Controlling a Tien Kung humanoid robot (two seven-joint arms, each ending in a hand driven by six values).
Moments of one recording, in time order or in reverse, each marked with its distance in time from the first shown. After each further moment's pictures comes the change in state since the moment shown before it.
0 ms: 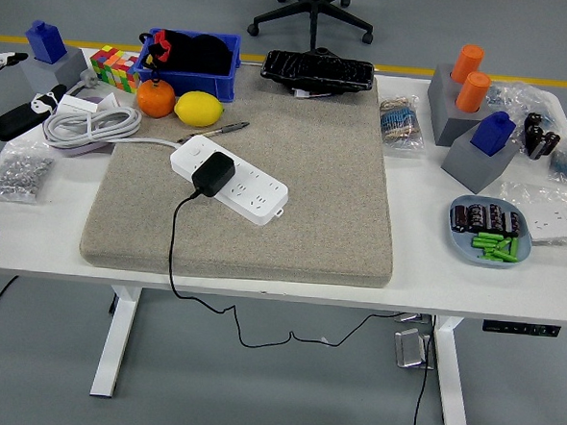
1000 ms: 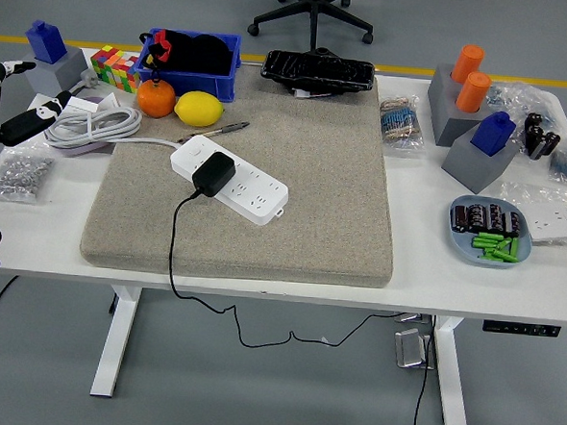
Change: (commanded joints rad) left arm 0.012 -0.005 0.010 -0.021 -0.013 -0.015 0.018; right arm 0.002 0.002 -0.009 0.000 -0.006 0.004 -0.007
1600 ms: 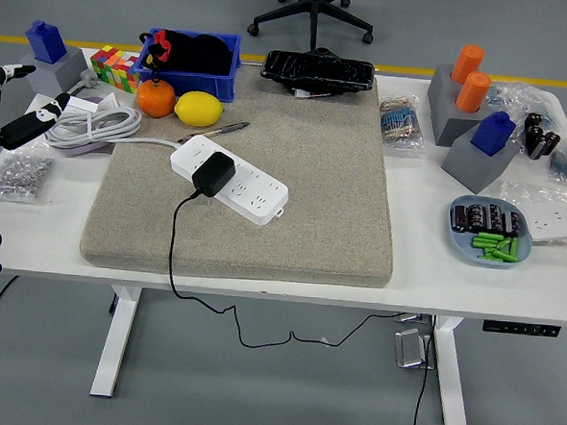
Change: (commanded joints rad) left arm 0.018 -0.015 -0.009 -0.016 -0.003 -0.007 0.008; right arm -0.007 0.010 0.012 -0.001 -0.010 0.001 -0.002
